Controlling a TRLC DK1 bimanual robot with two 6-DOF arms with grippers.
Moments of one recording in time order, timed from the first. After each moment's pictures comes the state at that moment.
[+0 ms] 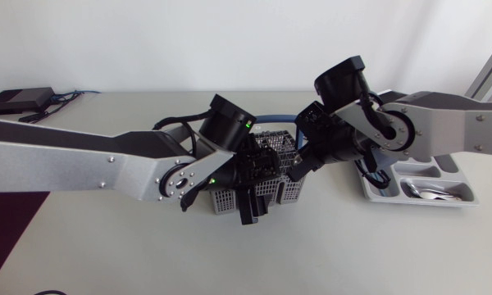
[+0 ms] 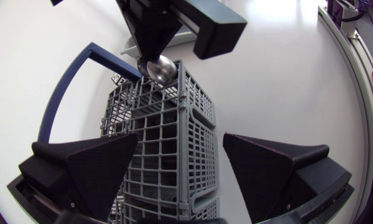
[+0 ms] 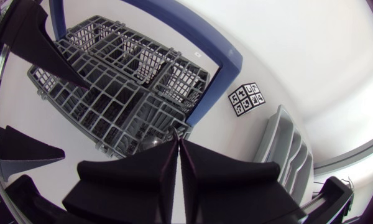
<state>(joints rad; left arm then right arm) -0.81 1.73 1.04 -0.05 0.00 0.77 0.50 1.53 0.99 -0.35 0.19 -0.29</state>
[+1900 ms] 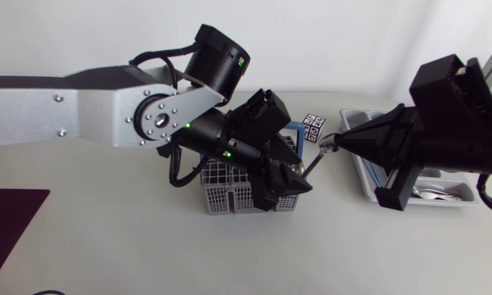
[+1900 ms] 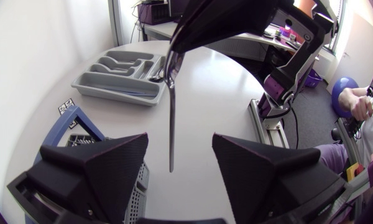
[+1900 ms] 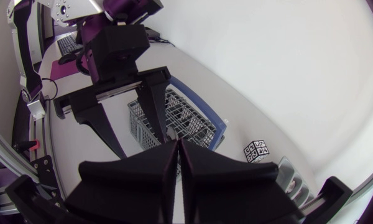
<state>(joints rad) -0.76 1.67 1.25 -0.35 0.60 0.46 0.42 0.91 0.91 -0.58 -0.28 -0.42</state>
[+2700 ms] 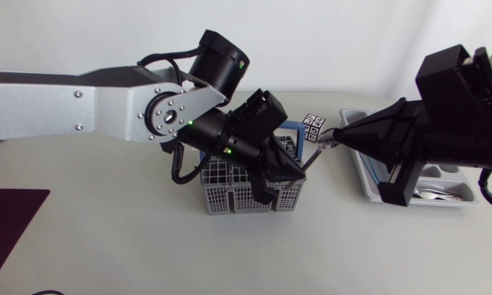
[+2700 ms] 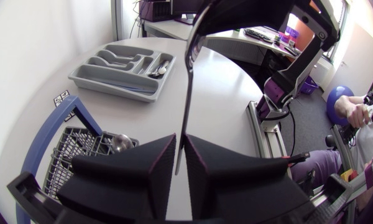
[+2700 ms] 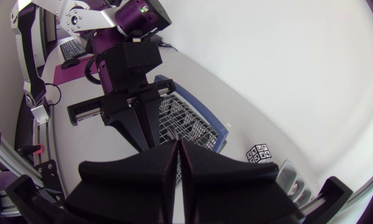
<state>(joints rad) -0.73 1.71 1.27 -0.36 0.64 0.44 0.42 0.91 0.93 -0.58 -0.31 -0.41</state>
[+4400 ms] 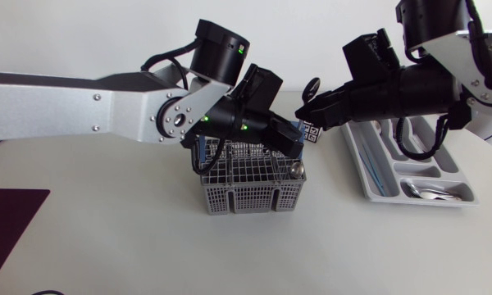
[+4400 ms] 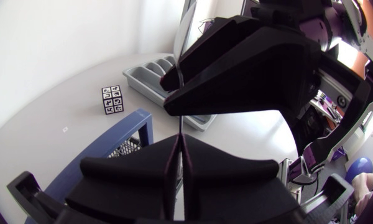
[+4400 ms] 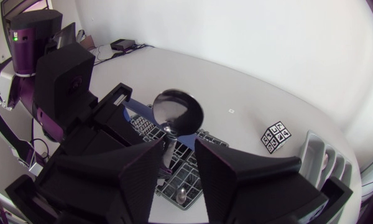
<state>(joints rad) -0.73 1.75 1.28 -0.08 0.38 0.02 0.35 1.33 1.10 -0.41 -0.33 -0.11</state>
